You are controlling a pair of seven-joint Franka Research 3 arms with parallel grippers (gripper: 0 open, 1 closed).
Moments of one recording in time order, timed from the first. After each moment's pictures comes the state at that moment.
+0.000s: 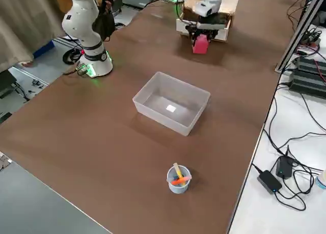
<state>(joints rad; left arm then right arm) -0.18 0.20 -0.28 -1.78 -0.12 2.13 -0.50 0.26 0.21 0.00 -1.82 -0.04 1.93 1.16</state>
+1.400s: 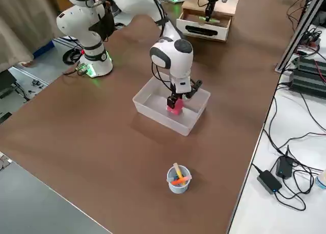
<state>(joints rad) -0.51 0.54 -0.39 -1.56 0.13 2.12 -0.98 -0.11 0.41 0.01 -2.08 -0.04 2.44 0.02</state>
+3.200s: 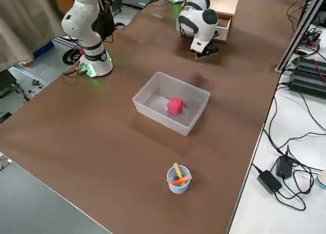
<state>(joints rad) -0.09 0.02 -0.14 -1.60 -0.01 1.69 -0.29 0.37 0.45 0.08 -1.94 0.58 2.28 0.87</state>
